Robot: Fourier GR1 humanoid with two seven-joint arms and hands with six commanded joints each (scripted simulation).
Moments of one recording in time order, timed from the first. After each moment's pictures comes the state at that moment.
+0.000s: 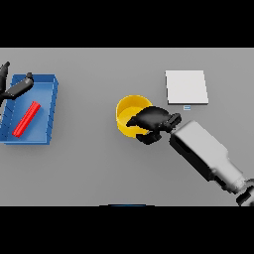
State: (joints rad) left arm -0.56 0.87 -0.54 -1.21 0.19 0.23 0.51; right arm -0.66 -0.31 0.67 -1.14 0.83 0.48 -0.15
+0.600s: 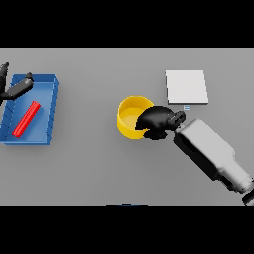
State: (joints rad) left arm -0.54 0.89 -0.54 -1.25 0.20 0.25 0.52; right arm -0.66 -0.36 0.67 -1.21 0.76 0.58 -0.13
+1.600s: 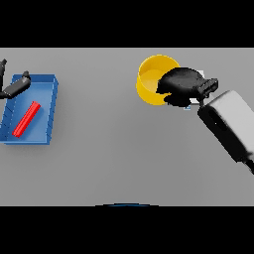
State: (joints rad) left arm -0.55 0.90 -0.53 -1.26 0.19 0.24 0.51; right arm -0.79 -0.53 0.50 -1.34 0.70 0.65 -0.03
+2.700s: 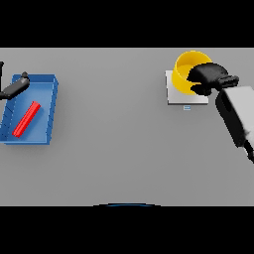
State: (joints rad) left arm -0.54 0.93 -0.54 -1.31 0.19 0.26 0.61; right arm -0.89 -0.49 0.42 -0.67 0.77 0.32 -0.15
